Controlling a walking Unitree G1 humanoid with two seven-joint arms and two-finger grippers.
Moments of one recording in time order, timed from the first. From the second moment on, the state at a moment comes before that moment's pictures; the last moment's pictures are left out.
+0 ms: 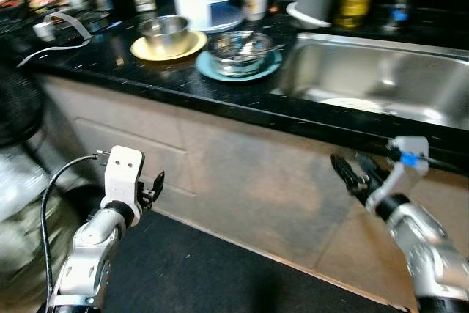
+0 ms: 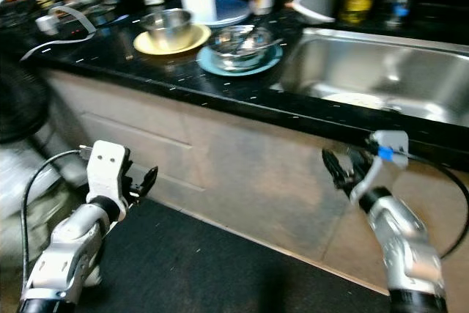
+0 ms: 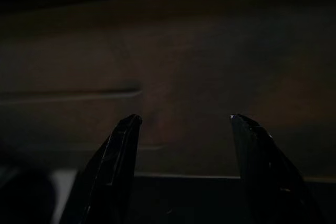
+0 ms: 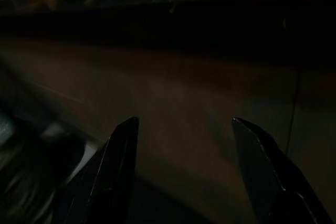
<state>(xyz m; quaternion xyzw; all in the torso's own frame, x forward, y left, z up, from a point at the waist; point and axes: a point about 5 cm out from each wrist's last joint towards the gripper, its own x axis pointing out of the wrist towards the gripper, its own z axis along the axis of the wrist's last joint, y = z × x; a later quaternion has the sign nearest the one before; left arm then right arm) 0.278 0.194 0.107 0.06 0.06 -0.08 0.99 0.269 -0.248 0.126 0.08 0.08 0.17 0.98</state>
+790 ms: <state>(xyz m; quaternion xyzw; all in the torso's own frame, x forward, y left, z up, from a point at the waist) 0.220 0.223 -0.016 0.01 0.27 -0.01 0.96 0.217 -0.267 -0.004 0.01 0.31 0.02 0.95</state>
